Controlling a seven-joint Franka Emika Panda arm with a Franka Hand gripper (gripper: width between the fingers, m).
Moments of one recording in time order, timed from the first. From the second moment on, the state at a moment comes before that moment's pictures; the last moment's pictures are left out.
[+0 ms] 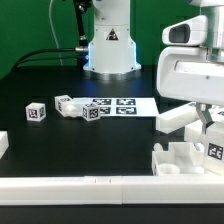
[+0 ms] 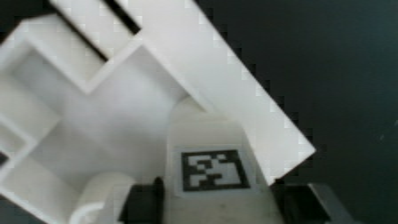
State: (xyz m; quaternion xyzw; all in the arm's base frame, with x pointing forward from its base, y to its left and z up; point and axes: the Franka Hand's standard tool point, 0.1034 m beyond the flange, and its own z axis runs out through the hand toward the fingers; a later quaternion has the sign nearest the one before) arm 0.647 0.122 0.075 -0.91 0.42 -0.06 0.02
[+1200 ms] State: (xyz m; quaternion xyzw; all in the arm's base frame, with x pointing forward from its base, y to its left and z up) arm 0.652 0.119 0.079 -0.88 0.46 -0.05 0.04
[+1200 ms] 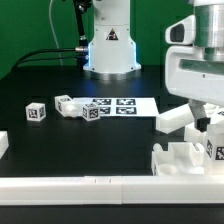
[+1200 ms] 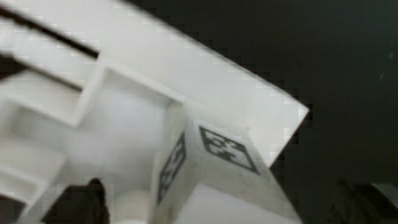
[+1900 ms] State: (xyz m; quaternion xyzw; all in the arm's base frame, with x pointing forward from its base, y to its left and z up) arm 0.653 0.117 0.080 -0.98 0.18 -0.07 0.01
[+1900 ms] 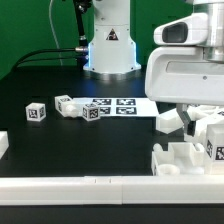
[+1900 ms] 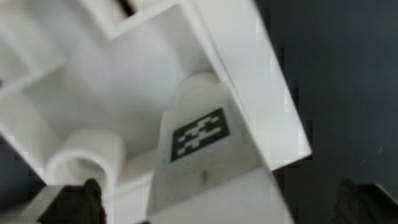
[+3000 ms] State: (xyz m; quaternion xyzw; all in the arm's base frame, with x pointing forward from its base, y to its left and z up) arm 0.652 0.111 0.078 -0.76 0.64 -0.05 0.05
